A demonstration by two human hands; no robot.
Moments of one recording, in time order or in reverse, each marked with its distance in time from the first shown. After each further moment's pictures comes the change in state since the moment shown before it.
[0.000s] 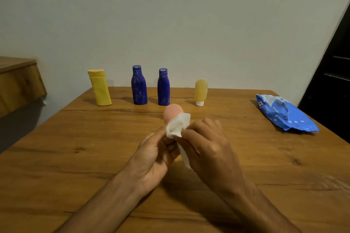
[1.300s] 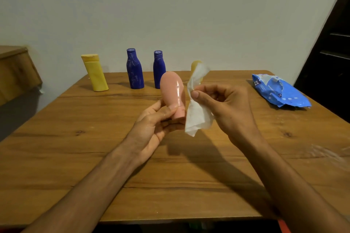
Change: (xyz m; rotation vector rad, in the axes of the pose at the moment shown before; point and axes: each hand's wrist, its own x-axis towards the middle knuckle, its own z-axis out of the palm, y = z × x) left_hand 0.001 0.007 -0.003 0.332 -0.166 0.088; right_hand 0.018 0.019 -0.032 0.794 -0.006 0.822
